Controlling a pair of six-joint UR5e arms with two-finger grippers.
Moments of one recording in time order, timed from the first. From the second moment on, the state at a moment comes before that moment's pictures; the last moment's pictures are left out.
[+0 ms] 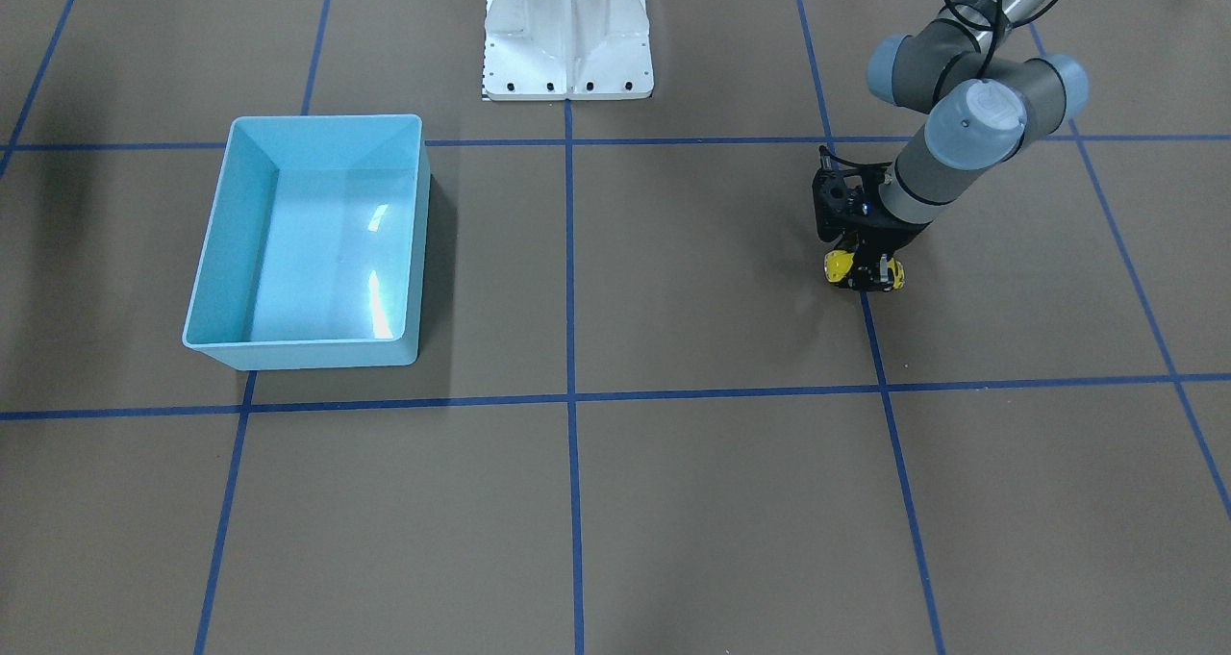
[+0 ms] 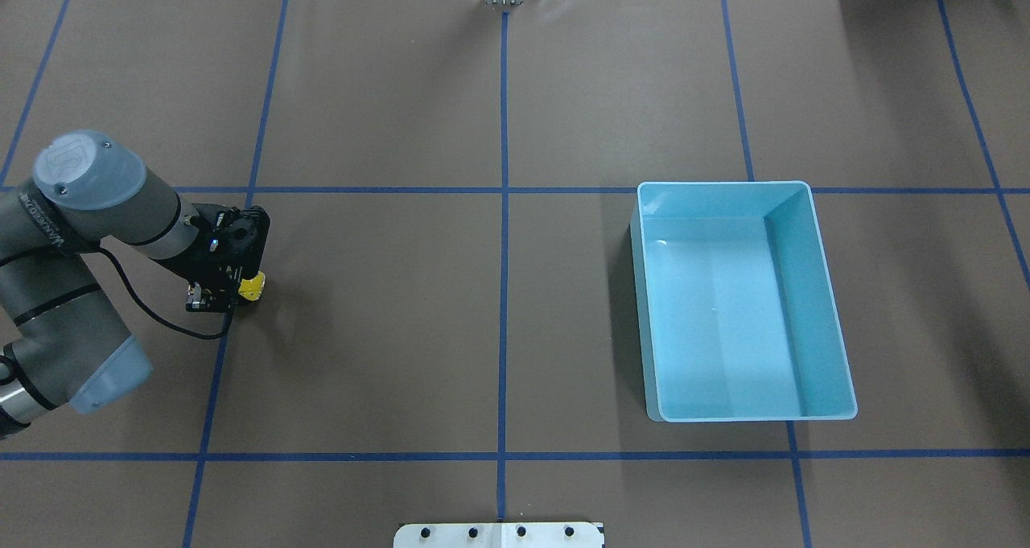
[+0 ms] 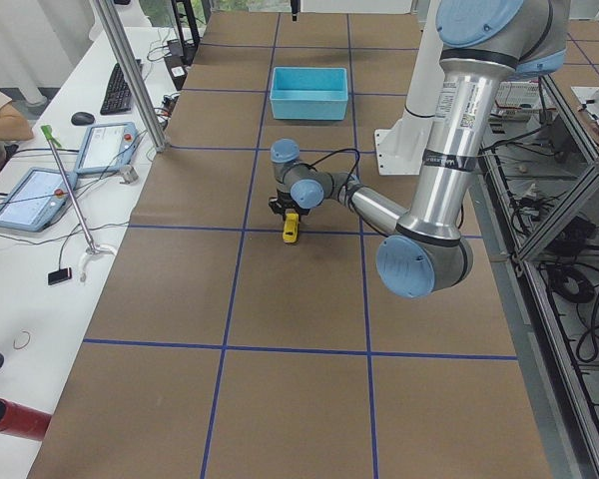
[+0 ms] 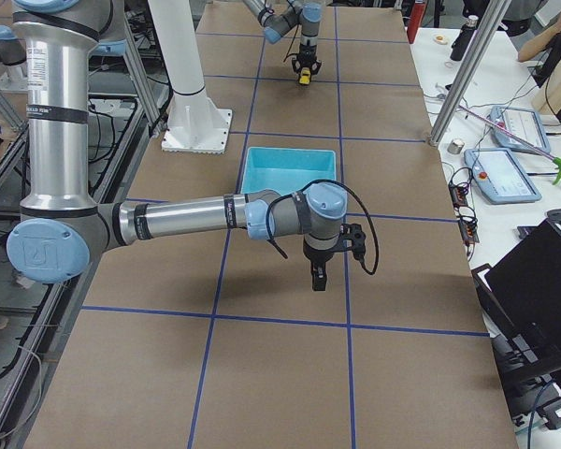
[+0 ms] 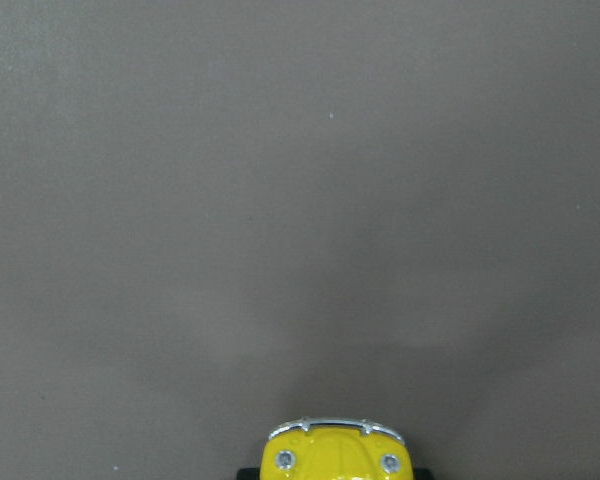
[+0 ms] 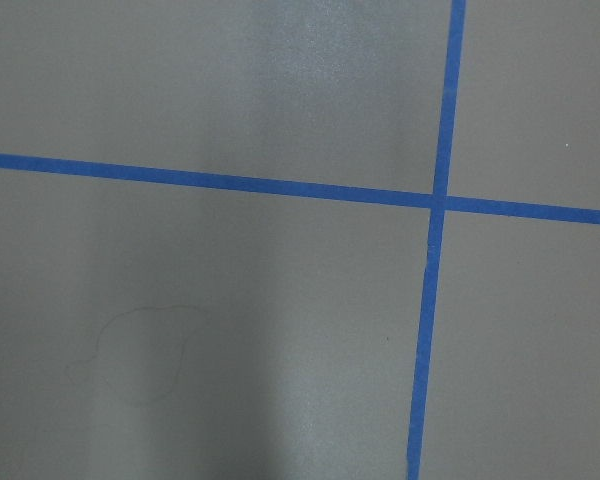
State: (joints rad) left arm -0.73 -1.79 -1.70 -1.92 -2.12 0.59; right arm 1.41 -1.63 1.77 -1.54 2.32 0.15
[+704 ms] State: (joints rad) left arm -0.76 -1.74 -1.70 -1.96 -2.15 0.62; right arm 1.41 -1.63 1.77 -1.54 2.32 0.15
